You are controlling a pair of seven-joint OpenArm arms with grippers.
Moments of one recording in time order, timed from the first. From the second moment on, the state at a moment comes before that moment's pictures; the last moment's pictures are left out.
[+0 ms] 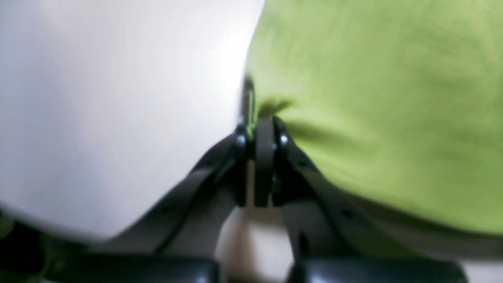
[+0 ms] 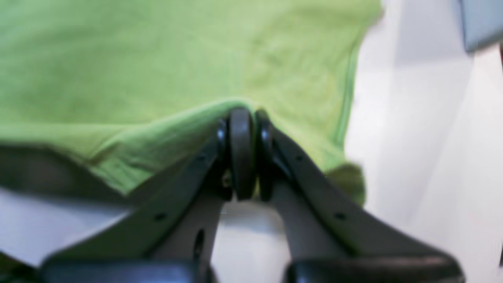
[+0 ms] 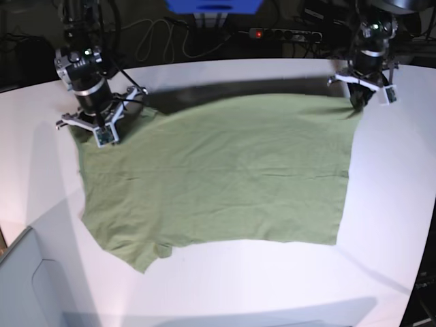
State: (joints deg) left arm 40.8 -10.4 -26.4 113.7 -28.6 -5.3 26.5; right arm -25.8 10.9 2.5 120.2 -2.7 14.8 -40.7
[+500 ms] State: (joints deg) left arm 33.4 -10.8 -26.5 106.2 -28.5 -5.3 27.0; right arm -18.2 11.1 1.2 111.9 -2.7 14.8 -41.0
